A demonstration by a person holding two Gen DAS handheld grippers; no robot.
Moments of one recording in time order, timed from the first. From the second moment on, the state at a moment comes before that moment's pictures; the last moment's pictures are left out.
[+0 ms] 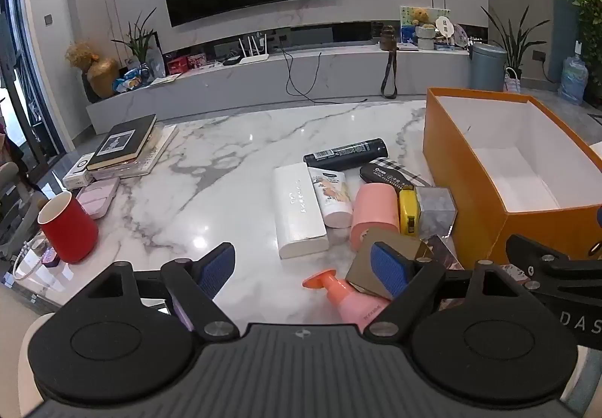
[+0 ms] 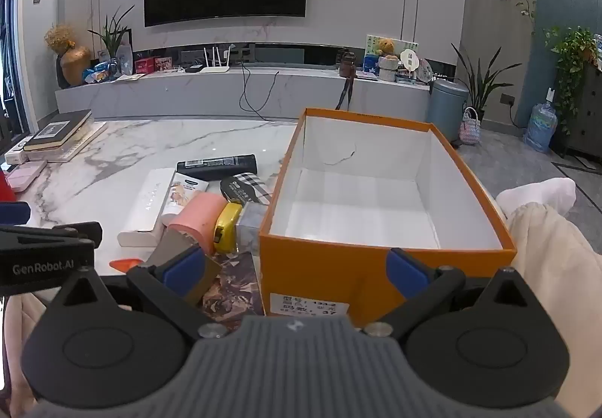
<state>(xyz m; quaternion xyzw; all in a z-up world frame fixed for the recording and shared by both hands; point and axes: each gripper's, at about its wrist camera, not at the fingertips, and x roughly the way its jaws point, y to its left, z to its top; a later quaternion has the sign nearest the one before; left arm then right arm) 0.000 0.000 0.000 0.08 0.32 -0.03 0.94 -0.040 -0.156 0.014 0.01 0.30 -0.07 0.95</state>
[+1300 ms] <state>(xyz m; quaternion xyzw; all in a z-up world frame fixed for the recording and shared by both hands) -0.003 0.000 0.001 0.08 0.32 -0.04 0.94 -0.041 -0.158 0.010 0.03 0.31 -0.06 0.95</state>
